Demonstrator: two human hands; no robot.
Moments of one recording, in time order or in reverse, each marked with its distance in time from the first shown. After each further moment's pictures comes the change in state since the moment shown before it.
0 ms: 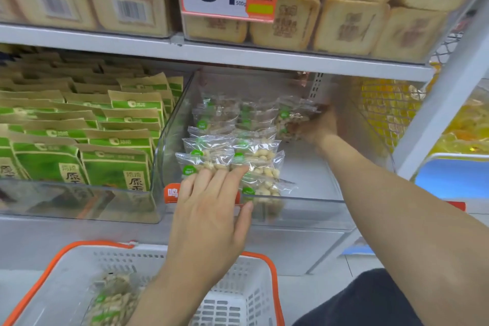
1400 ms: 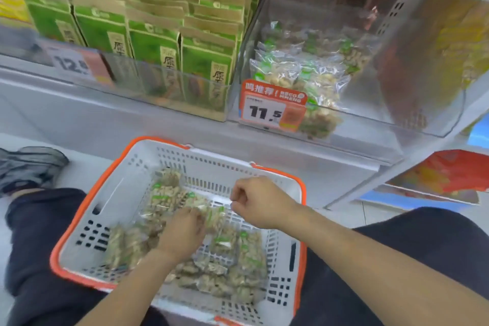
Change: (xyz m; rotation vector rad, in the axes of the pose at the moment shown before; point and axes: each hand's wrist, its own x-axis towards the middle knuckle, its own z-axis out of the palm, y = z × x) left_hand -0.253 -0.129 0.089 -0.153 -0.653 -0.553; right_hand -0.307 0.046 0.085 -0.530 -0.985 -0.429
